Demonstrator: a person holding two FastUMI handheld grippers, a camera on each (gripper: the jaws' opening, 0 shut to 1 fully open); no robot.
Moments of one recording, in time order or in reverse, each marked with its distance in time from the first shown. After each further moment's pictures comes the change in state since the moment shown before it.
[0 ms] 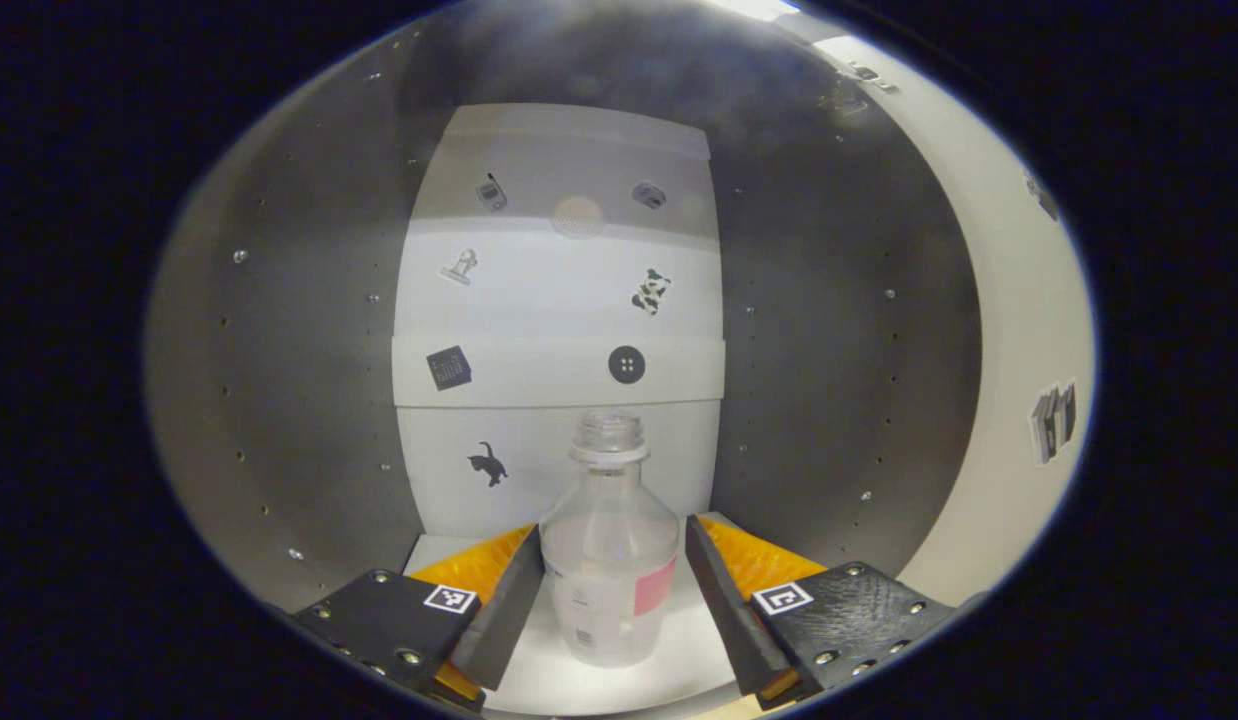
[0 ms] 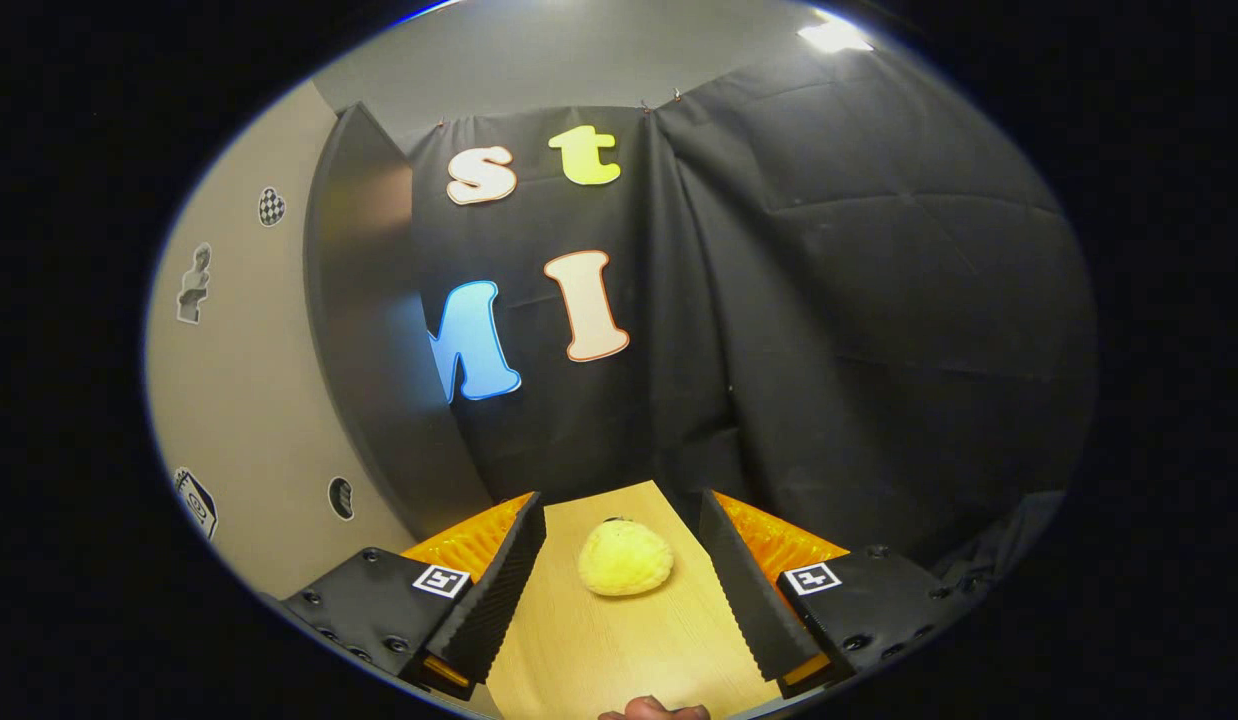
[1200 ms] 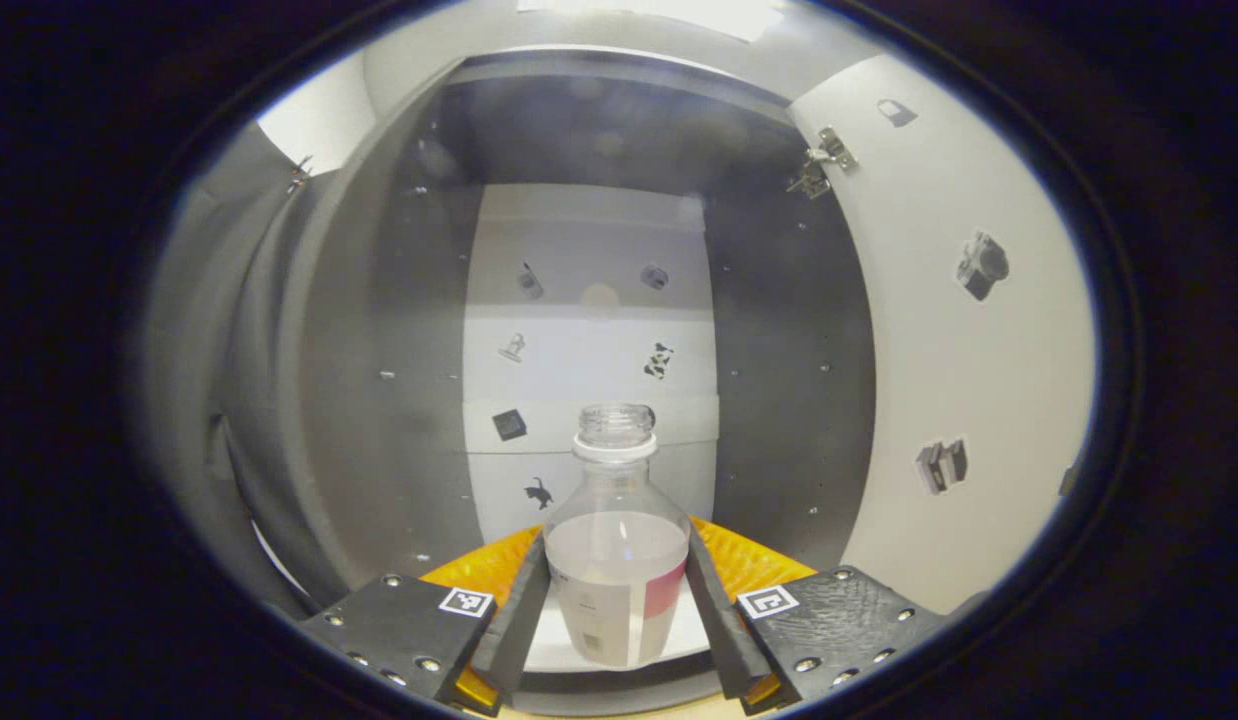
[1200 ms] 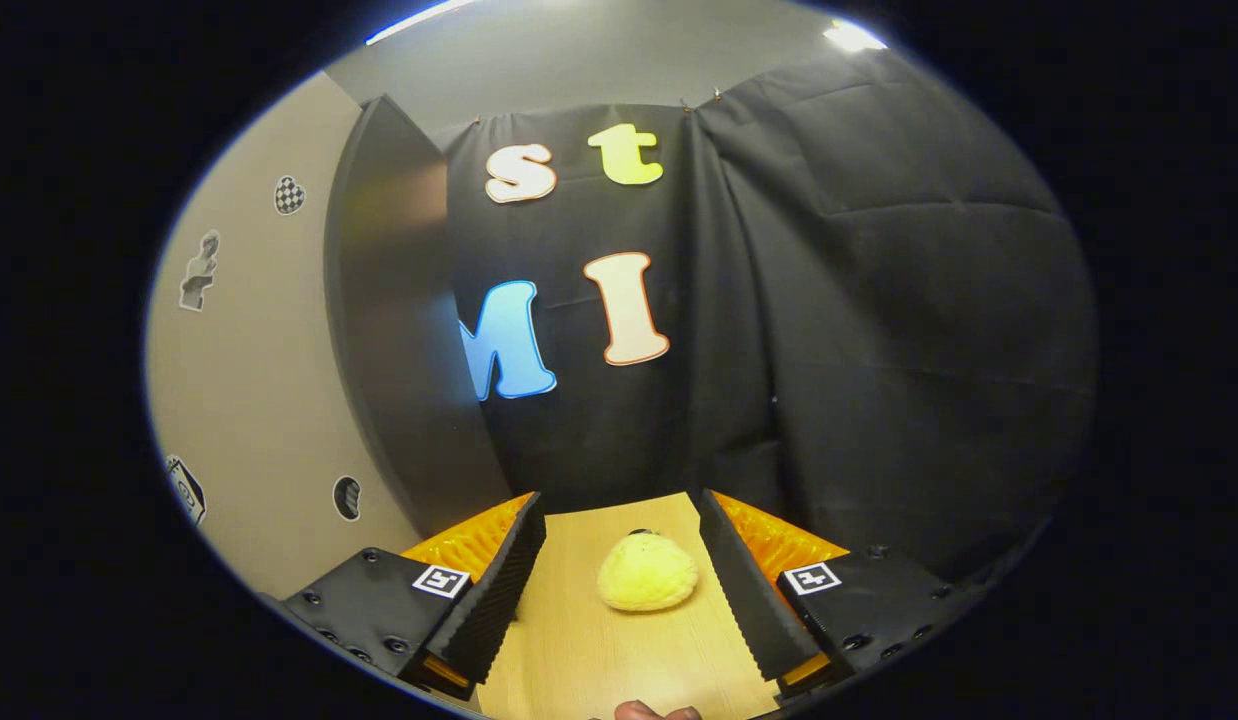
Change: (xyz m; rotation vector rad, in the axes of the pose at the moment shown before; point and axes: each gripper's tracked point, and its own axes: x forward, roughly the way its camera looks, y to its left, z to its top) left arm -0.139 0.010 0.054 0.030 -0.098 0.108; right arm 0.030 0.027 0.010 -0.065 -0.012 0.161
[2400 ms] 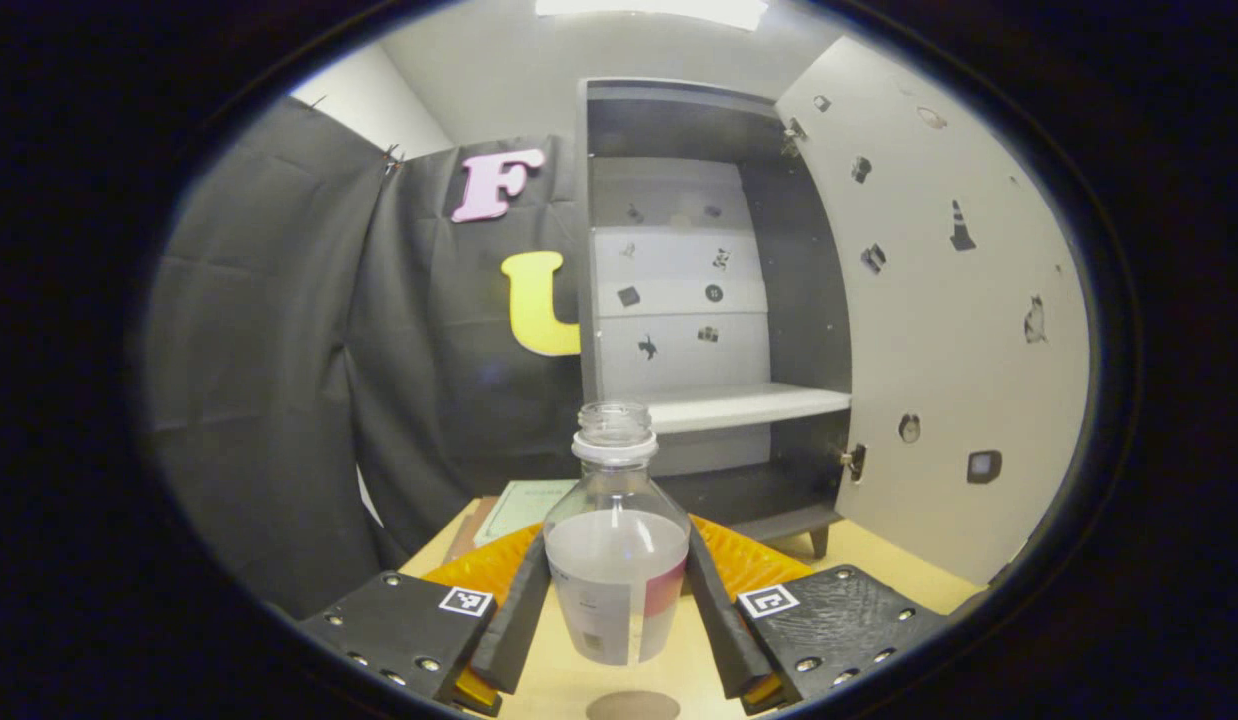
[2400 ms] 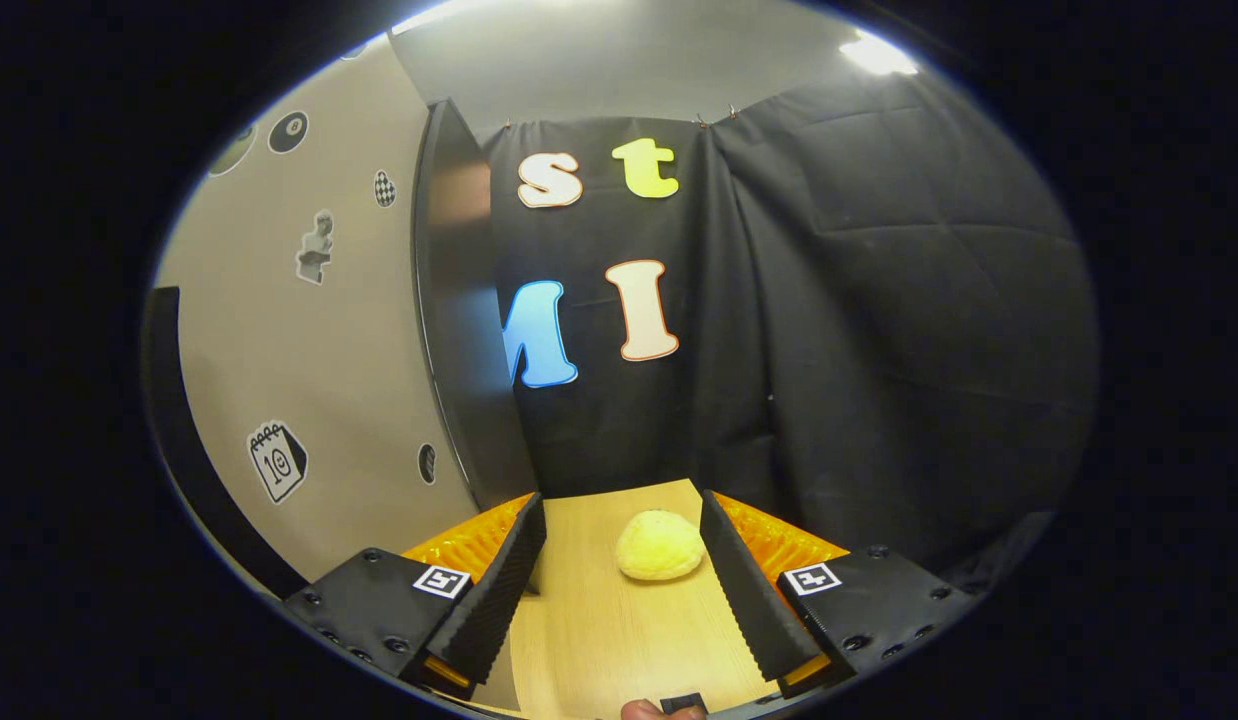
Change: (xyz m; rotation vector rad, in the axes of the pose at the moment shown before) left arm -0.258 0.067 -0.231 0.002 0.116 0.171; right arm -0.093 0.042 -0.026 -0.033 0.007 -0.059
